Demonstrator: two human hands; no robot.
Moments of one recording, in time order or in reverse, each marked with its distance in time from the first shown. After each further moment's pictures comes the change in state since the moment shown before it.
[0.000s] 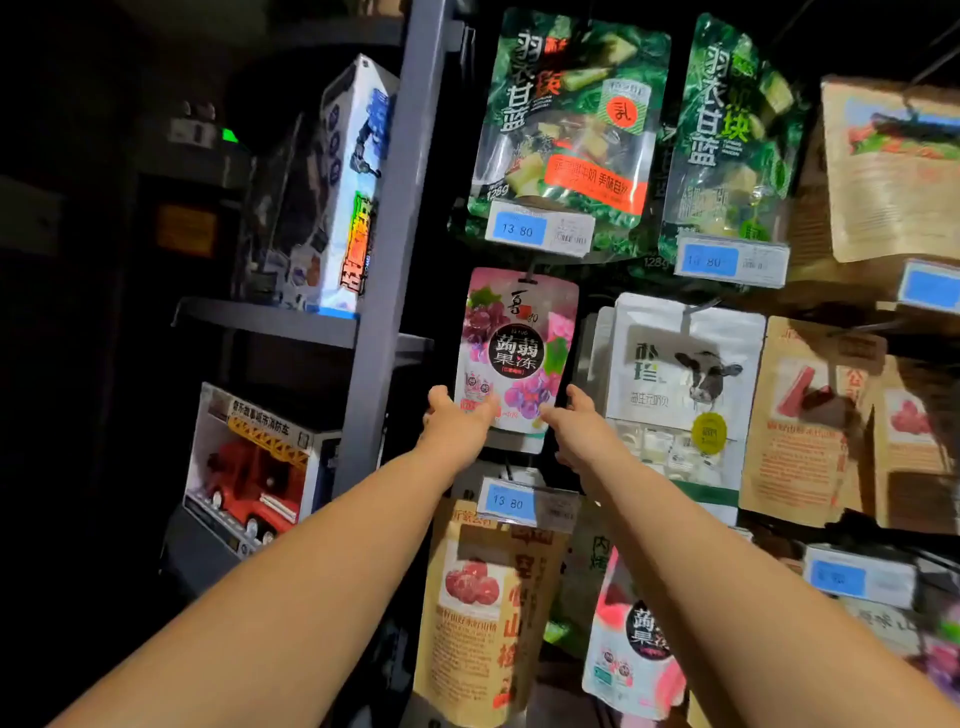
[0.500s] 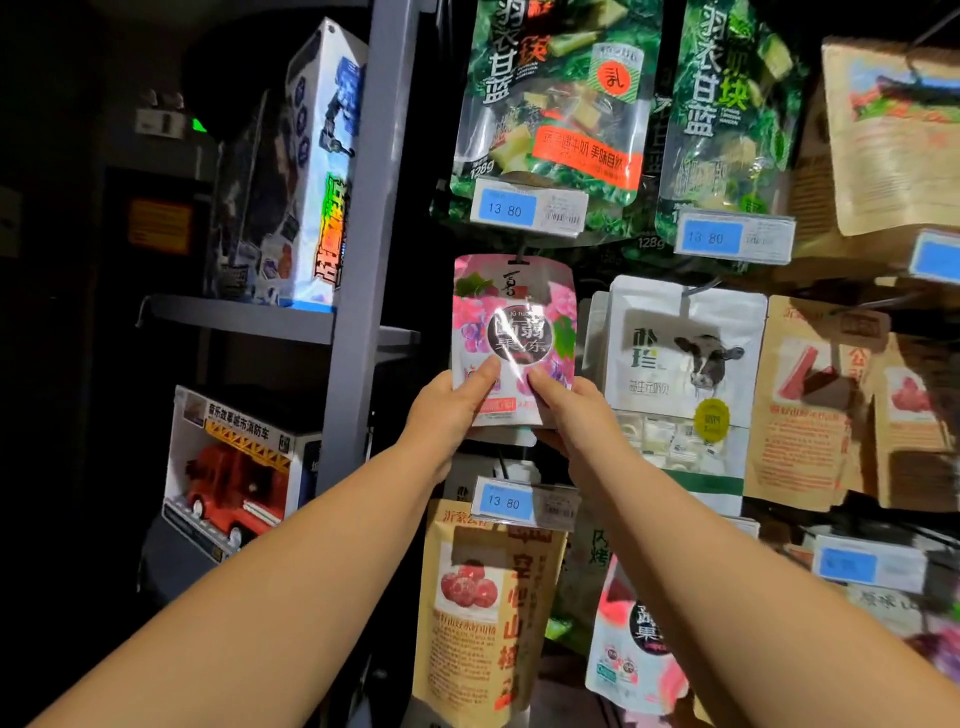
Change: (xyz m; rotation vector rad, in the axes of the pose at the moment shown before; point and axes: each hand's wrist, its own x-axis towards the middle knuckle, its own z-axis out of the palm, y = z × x) left_hand 0.013 0.001 0.002 -0.412 -0.108 0.168; right_hand 0.003 0.002 0.007 0.347 0.011 -0.127
